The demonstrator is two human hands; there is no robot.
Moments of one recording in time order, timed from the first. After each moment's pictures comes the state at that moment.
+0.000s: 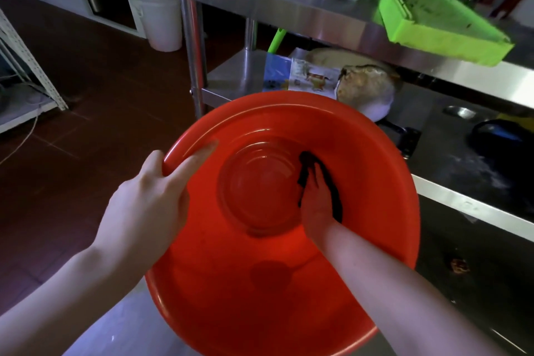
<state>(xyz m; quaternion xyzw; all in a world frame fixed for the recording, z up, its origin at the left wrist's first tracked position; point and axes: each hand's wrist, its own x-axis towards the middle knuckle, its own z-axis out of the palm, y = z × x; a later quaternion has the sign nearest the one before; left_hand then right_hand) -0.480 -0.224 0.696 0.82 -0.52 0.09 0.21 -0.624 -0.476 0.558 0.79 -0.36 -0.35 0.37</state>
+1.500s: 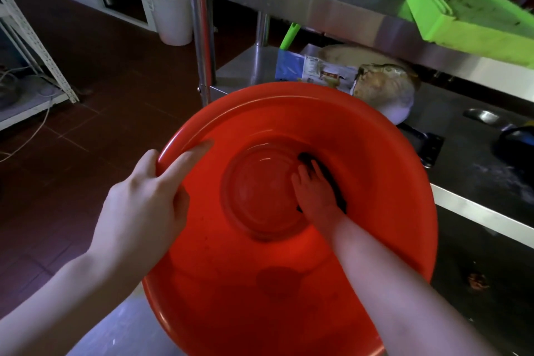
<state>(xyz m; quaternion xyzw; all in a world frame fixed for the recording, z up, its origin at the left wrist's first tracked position) -0.470 -0.228 0.693 0.83 -0.48 0.10 0.25 -0.597 -0.508 0.540 0.94 -0.27 -0.12 0.19</state>
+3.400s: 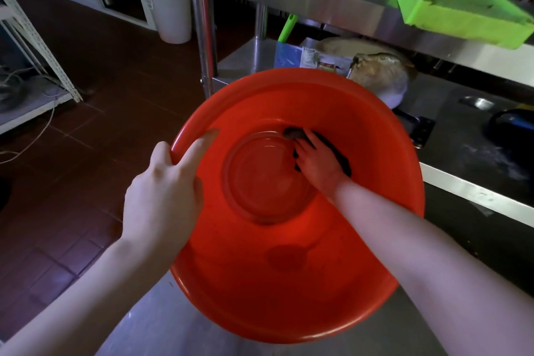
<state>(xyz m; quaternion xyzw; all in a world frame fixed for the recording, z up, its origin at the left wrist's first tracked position) -0.496 -0.226 0.690 0.87 -0.42 0.10 0.24 -0.598 -0.512 0.593 0.90 -0.13 -0.17 0.38</state>
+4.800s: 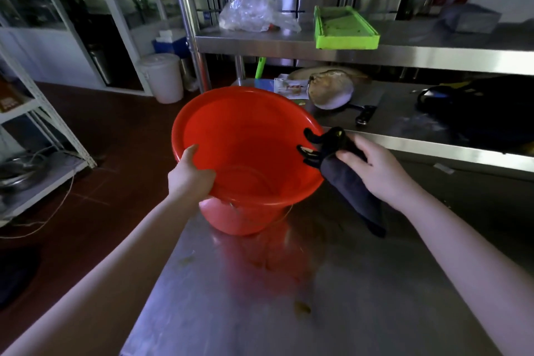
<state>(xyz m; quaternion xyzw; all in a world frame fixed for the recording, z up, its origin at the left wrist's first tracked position) -0.511 -0.194 0.715 0.85 -0.22 -0.17 0.44 -0.793 -0.343 0.729 0.82 -0.31 0.32 -0.36</state>
